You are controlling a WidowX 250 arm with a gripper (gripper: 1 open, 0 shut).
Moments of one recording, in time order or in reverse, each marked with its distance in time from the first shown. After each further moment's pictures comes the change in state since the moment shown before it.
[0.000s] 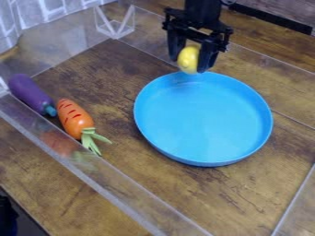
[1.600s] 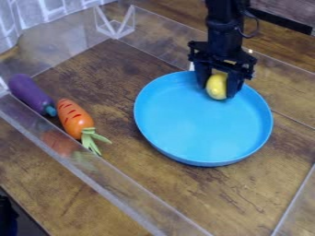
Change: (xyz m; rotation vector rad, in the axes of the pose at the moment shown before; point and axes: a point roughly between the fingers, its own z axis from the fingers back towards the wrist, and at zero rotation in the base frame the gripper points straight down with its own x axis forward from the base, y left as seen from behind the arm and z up) arm 0.016 -0.039 -0.047 -0.082 -0.054 0.011
